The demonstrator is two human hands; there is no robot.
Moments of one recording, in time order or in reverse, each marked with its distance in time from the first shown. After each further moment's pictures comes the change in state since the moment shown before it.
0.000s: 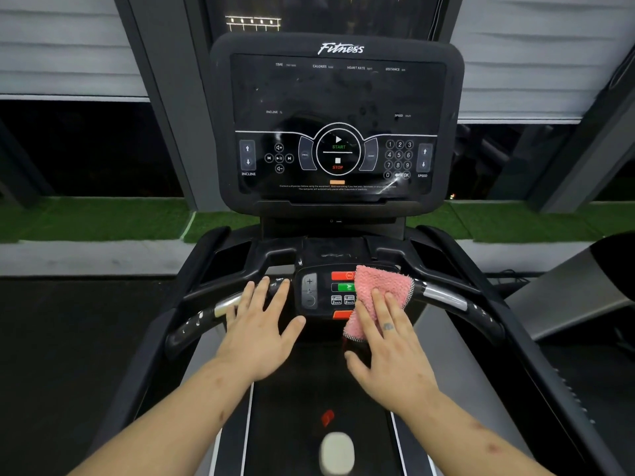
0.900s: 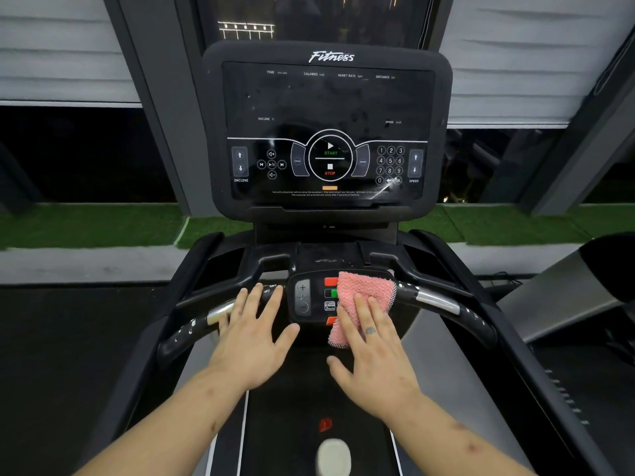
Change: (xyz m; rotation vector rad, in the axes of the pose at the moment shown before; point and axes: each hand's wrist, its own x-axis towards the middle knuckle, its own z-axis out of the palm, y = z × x) left_hand 0.000 0.000 0.001 0.008 0.001 0.001; right_hand 0.004 -0.017 -0.005 0.022 -0.013 -0.039
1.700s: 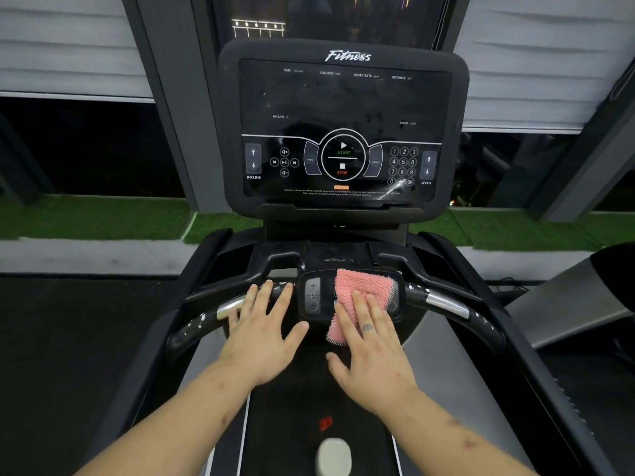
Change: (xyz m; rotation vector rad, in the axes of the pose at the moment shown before) left_hand -0.002 0.001 -0.003 -0.041 -0.010 0.005; right_hand 0.010 -0.013 0.004 -0.020 0.006 -0.044
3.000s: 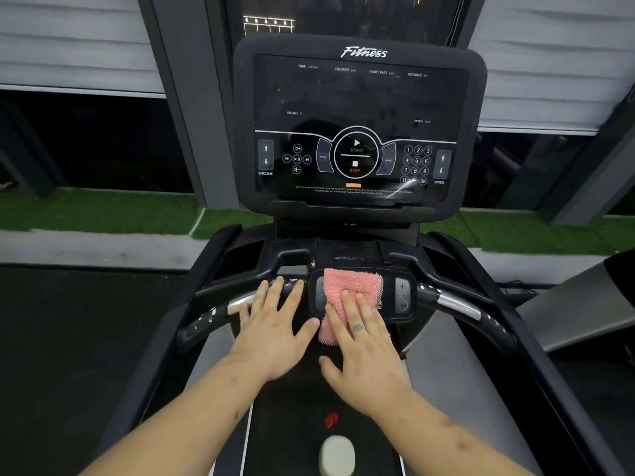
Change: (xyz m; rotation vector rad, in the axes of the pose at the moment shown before) left_hand 0.000 0.000 -0.001 0.000 -0.006 0.006; right_hand 0.006 -0.024 0.004 0.006 -0.013 -0.085
